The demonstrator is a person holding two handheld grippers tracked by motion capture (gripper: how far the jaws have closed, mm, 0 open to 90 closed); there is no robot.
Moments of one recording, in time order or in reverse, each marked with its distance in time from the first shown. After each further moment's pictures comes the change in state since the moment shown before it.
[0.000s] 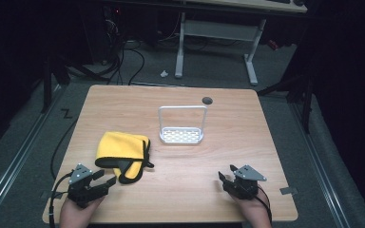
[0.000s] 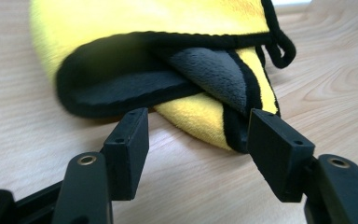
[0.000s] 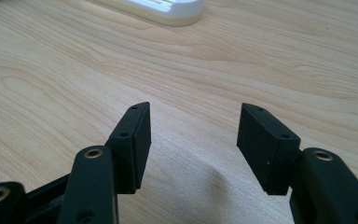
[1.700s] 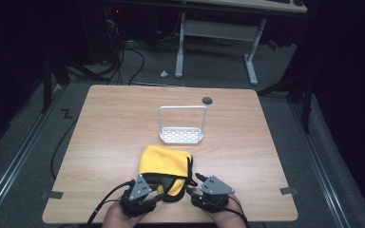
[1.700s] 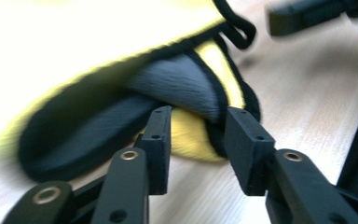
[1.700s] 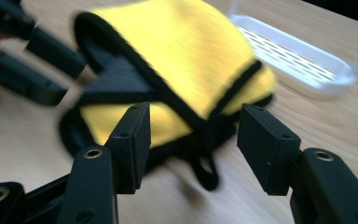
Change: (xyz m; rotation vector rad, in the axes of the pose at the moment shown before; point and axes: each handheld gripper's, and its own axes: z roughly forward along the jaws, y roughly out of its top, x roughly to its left) left arm -0.125 0.013 0.036 0.039 -0.237 0.305; right arm 0.101 0.032 -0.007 -0.084 0.214 -0.187
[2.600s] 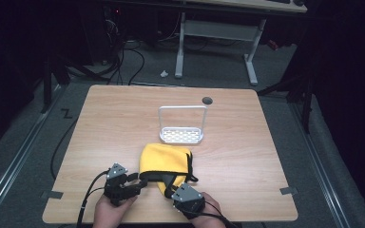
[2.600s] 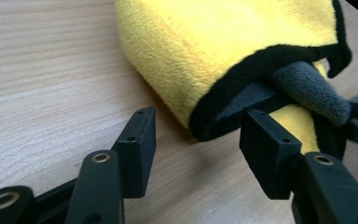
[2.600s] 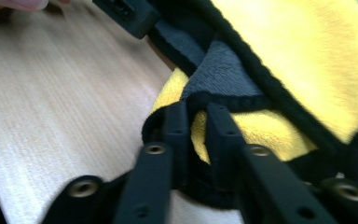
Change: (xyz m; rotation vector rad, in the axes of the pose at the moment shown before) left arm 0.063 -0.021 0.005 -0.009 0.053 -0.370; right arm 0.052 0.010 0.038 0.116 0.034 -0.126
